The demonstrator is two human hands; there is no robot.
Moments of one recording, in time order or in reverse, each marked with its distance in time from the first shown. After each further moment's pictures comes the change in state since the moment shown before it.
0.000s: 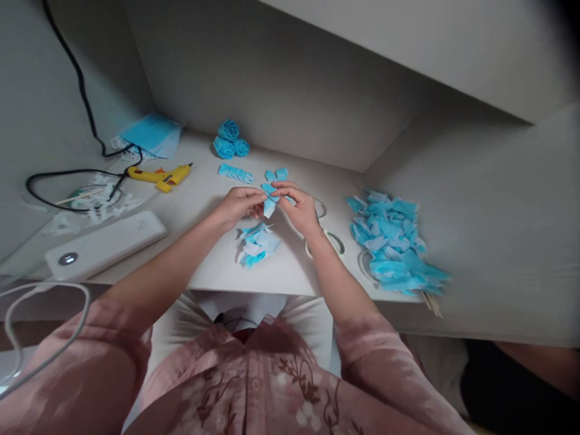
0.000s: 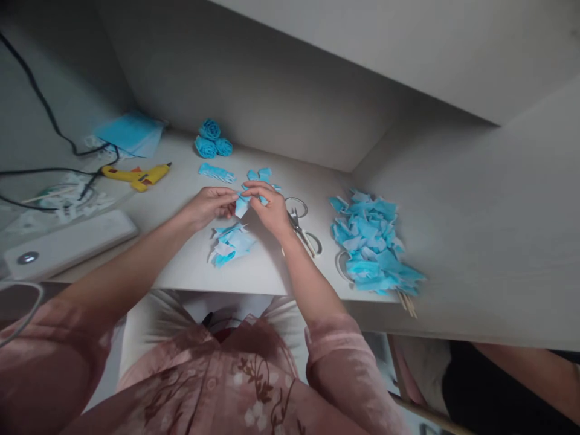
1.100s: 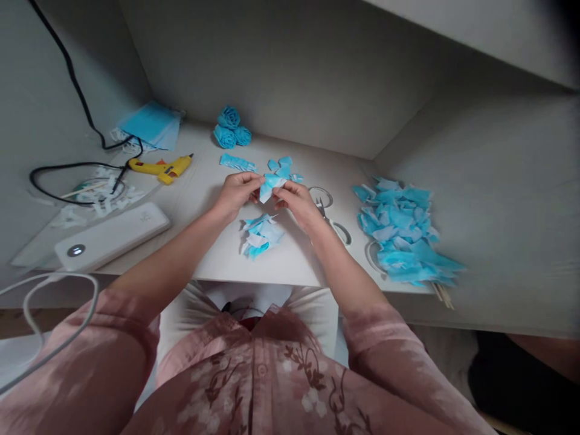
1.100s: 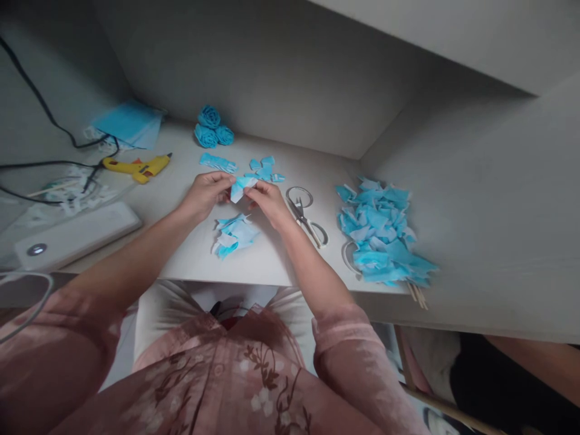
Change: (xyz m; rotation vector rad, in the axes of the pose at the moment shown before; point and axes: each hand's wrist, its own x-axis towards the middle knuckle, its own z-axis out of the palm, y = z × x) left_hand -0.001 0.005 0.007 0.053 0.217 0.120; right_hand 0.000 -0.006 0.016 0.474 -0.048 0.550
